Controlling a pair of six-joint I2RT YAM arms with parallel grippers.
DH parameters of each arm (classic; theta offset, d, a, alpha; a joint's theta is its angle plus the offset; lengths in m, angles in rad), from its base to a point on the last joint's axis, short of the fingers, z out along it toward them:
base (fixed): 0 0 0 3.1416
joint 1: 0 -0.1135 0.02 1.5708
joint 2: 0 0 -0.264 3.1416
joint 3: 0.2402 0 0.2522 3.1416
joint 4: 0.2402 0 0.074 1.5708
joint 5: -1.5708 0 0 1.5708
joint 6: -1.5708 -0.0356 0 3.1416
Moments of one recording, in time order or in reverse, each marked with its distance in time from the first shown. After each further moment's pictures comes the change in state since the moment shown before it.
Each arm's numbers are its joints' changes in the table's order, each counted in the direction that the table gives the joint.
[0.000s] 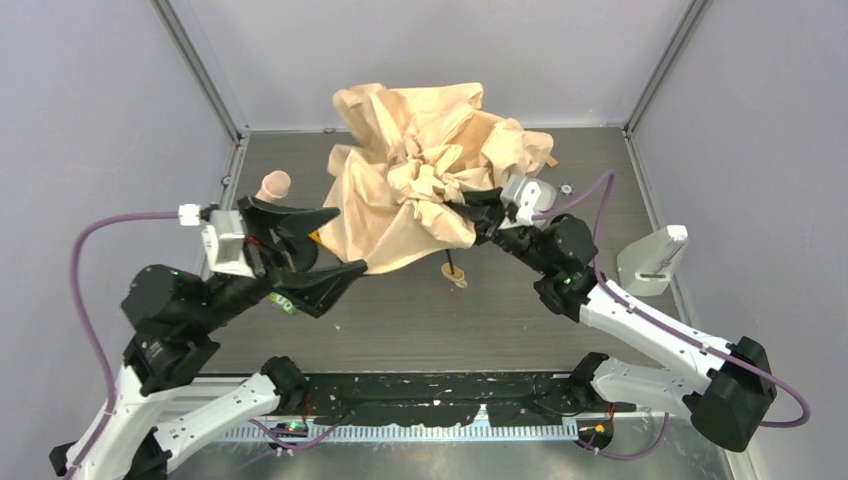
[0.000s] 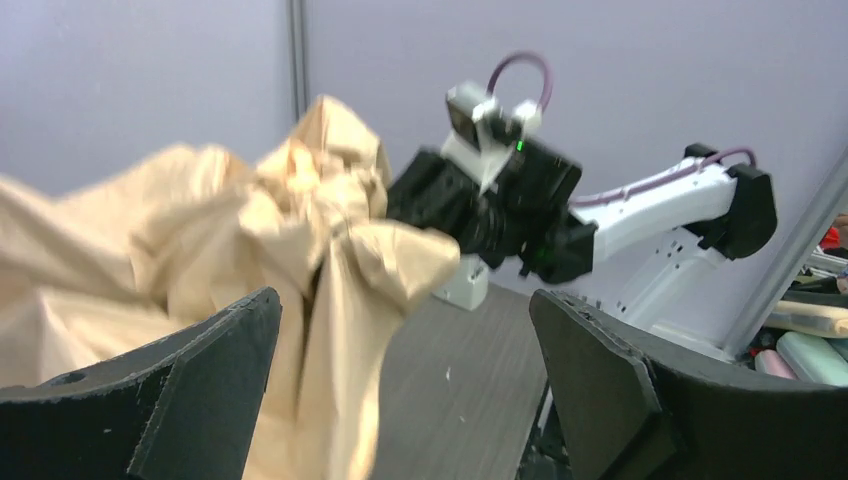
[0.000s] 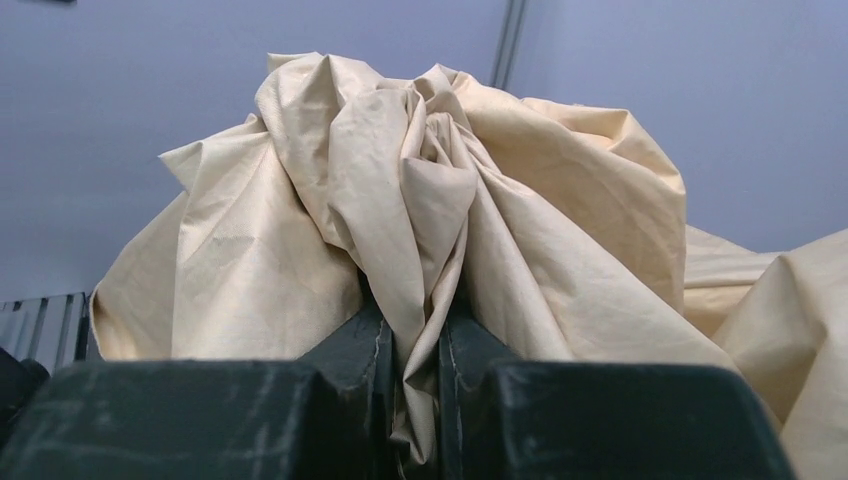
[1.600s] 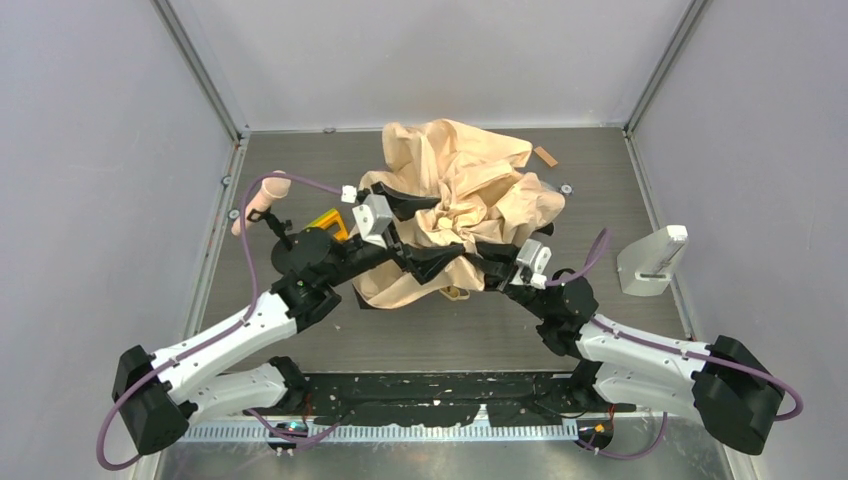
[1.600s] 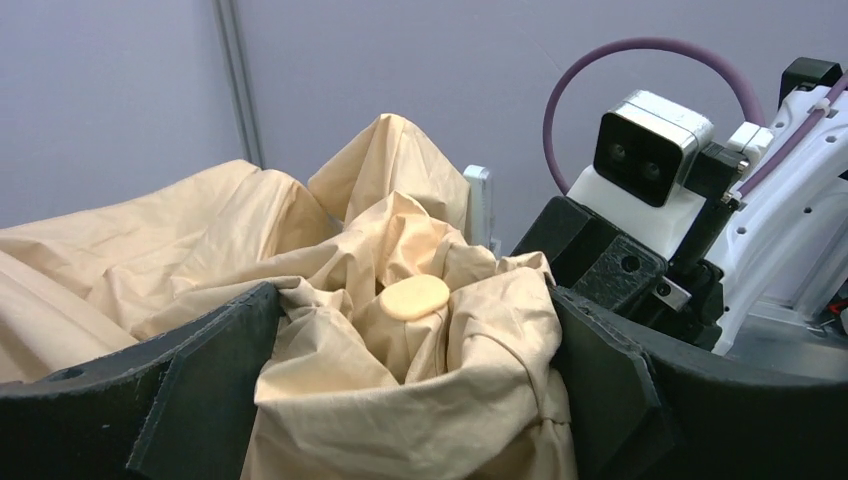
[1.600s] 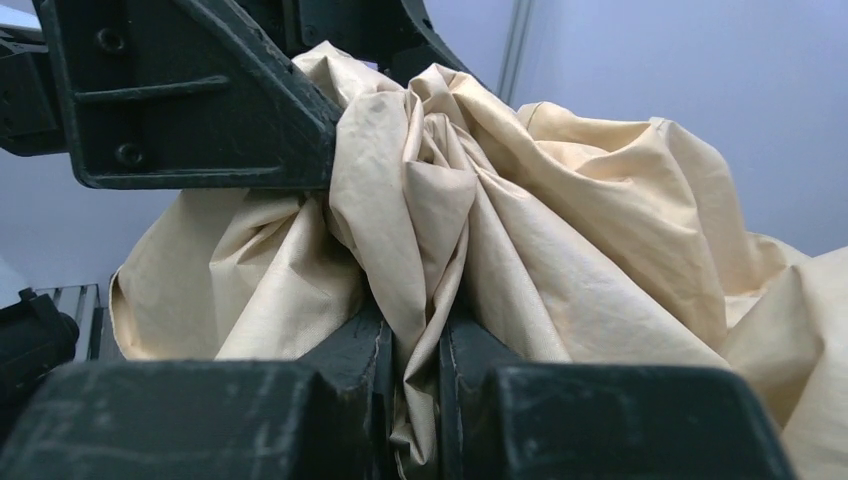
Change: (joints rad) left arm 0.044 0.426 -0.328 -0.793 -0.089 -0.072; right arm -0.128 -0.067 -0.479 -0.517 -0.112 0.040
